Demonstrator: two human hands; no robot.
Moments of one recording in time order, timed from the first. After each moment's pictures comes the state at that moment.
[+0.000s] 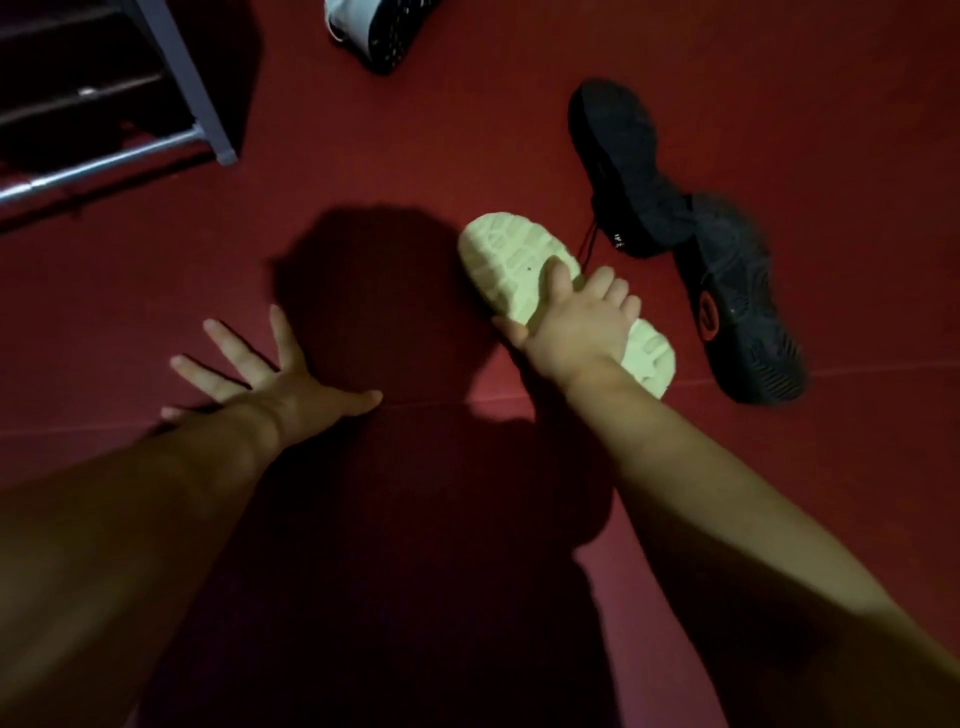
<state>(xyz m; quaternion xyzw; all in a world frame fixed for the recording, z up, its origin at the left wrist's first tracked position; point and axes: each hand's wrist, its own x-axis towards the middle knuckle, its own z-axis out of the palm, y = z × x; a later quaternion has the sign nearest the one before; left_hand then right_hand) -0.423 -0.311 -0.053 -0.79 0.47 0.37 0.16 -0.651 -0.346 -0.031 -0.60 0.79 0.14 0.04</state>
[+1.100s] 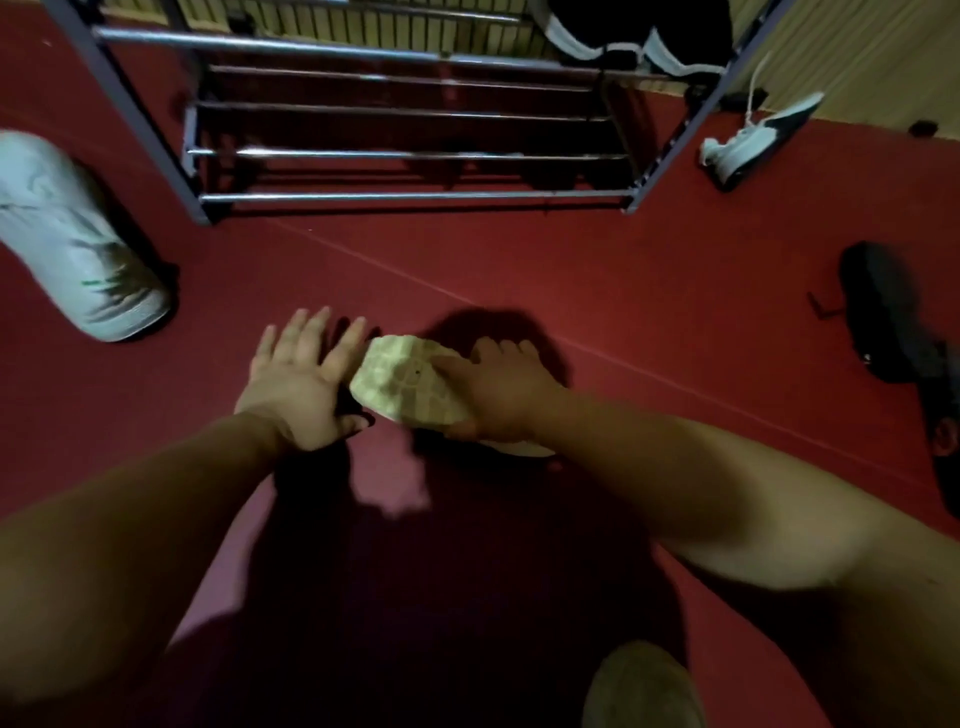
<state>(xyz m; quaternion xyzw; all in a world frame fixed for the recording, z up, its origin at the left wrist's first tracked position) -0.104 -0.086 -0.025 -0.76 0.62 0.17 0.08 -0.300 -0.186 0.004 -0.91 0.33 0.24 0.09</state>
